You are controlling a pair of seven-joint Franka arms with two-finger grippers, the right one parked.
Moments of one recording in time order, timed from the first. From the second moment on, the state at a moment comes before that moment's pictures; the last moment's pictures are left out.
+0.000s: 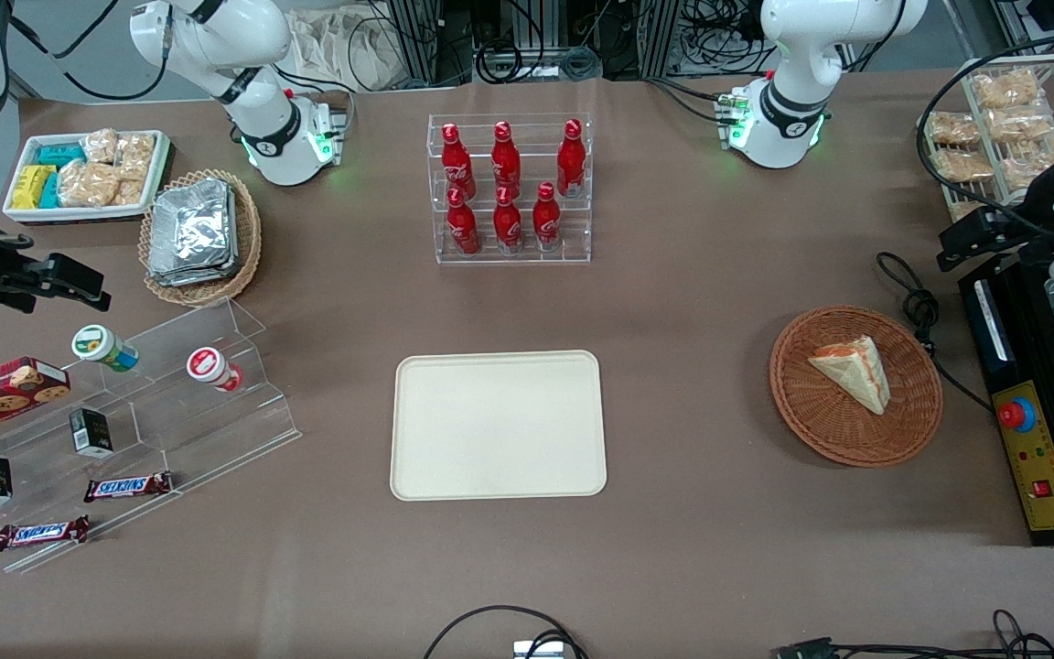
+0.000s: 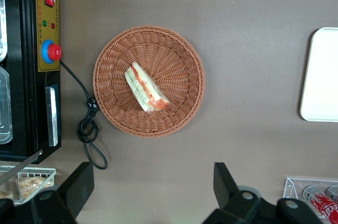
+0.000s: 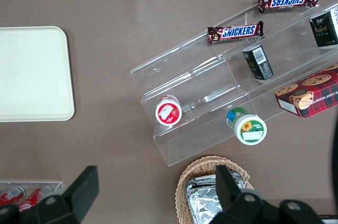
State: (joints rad) arm 0.02 -0.05 -0.03 -1.64 0.00 1.57 -0.08
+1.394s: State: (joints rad) arm 0.08 0.00 -0.01 -1.92 0.00 1.86 -0.37
